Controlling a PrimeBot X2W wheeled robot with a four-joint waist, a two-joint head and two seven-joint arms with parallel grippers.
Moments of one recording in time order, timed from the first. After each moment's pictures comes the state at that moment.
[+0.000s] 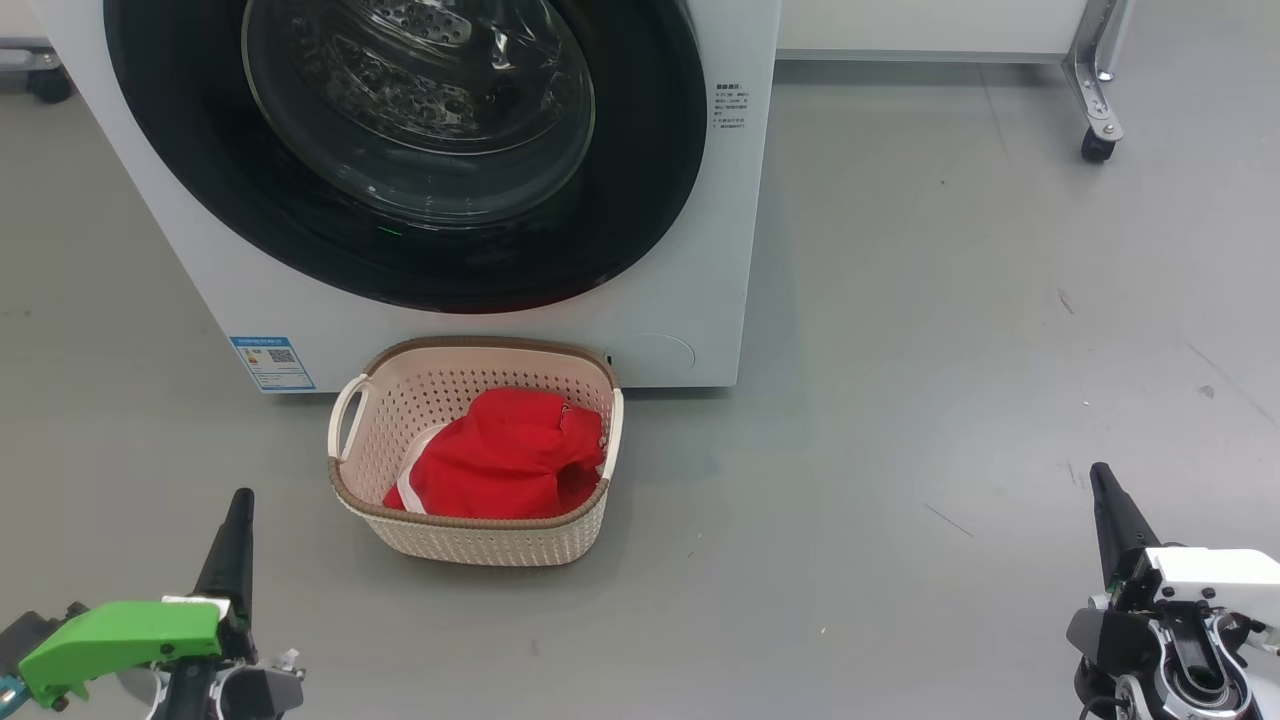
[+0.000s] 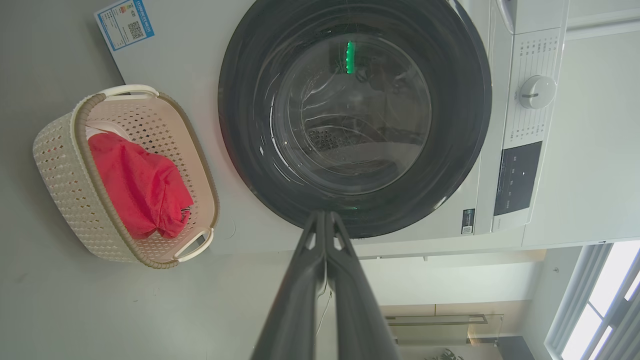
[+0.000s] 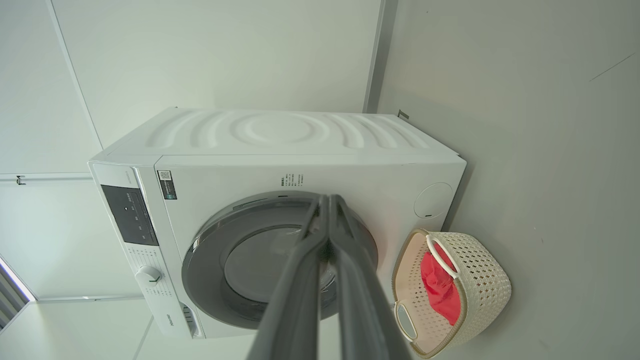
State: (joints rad) left arm -0.09 0.07 0.02 0.28 -1.65 -0.12 0.06; right arm -0.06 -0.04 -0.13 0.27 1.60 0.12 0.11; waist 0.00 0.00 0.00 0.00
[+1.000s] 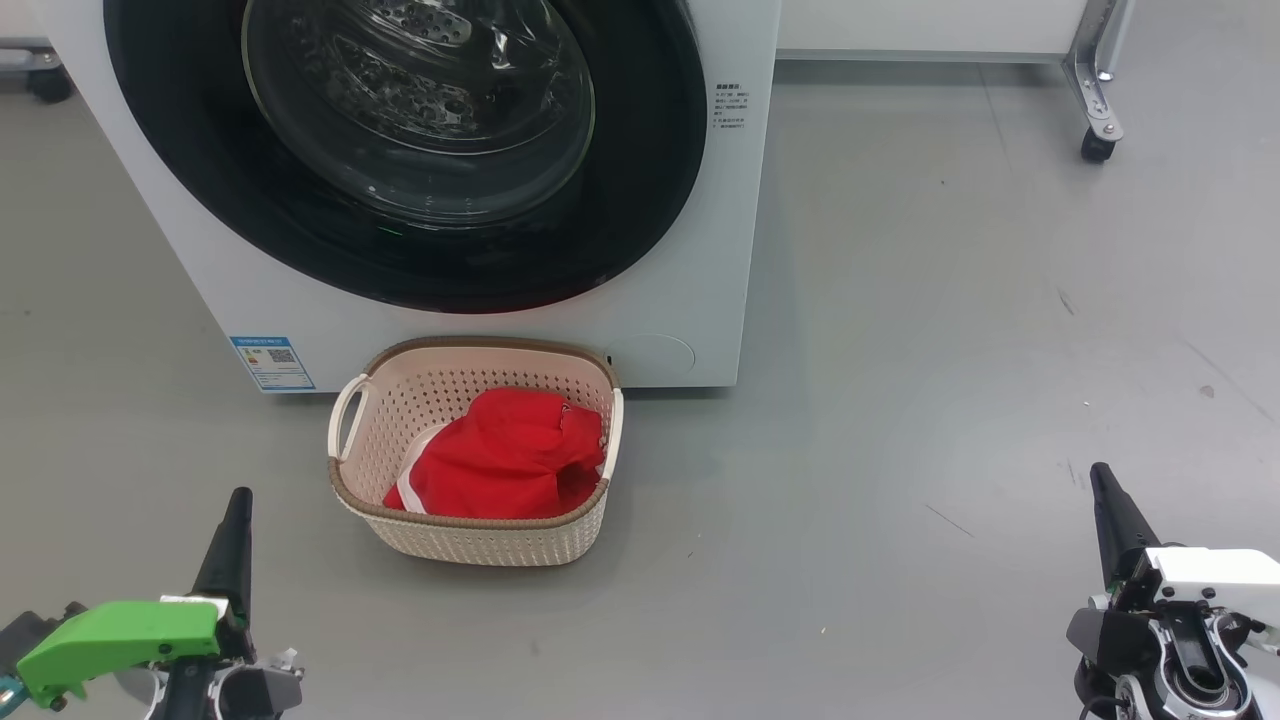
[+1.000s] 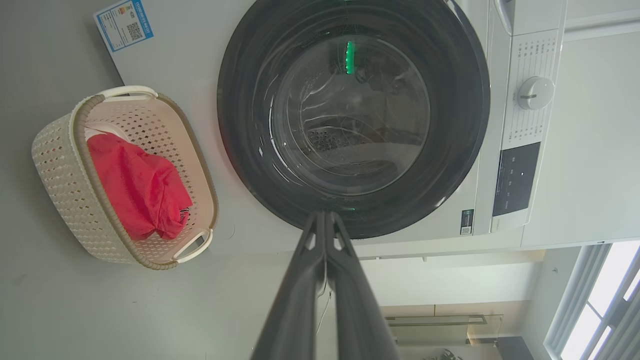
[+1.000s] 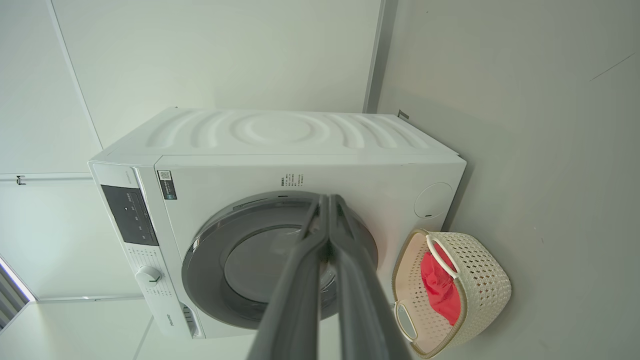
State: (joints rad) left arm -0.09 0.07 0.02 0.28 -1.65 -0.12 0.06; right arm -0.06 -0.04 -0.13 0.27 1.60 0.12 0.11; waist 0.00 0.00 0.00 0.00
